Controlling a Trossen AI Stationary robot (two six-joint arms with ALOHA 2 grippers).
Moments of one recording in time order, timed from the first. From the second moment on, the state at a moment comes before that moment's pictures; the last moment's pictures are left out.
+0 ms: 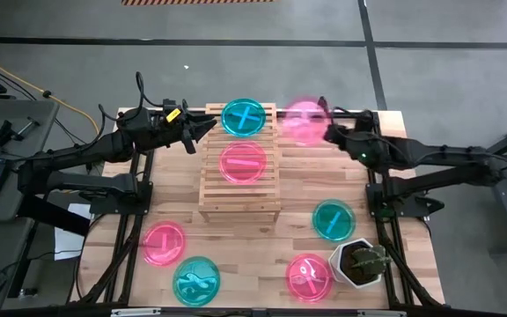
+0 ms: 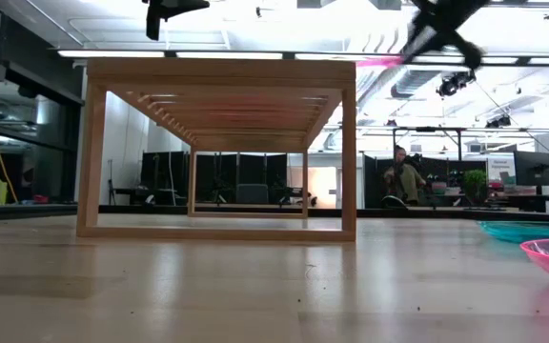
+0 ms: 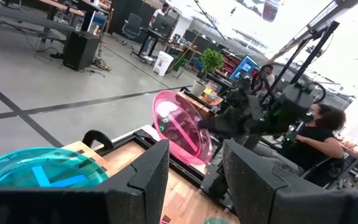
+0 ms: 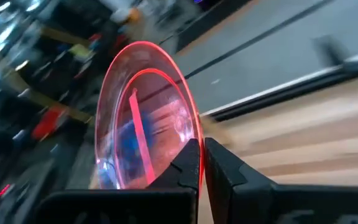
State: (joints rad) left arm 0.30 0.88 0.83 0.08 -0.09 -0.47; right arm -0.07 0.93 0.90 -0.52 0.80 1.28
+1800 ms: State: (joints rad) left arm 0.30 0.88 0.83 0.08 -0.09 -0.47; right arm -0.07 1.49 1.20 -0.33 0.33 1.04
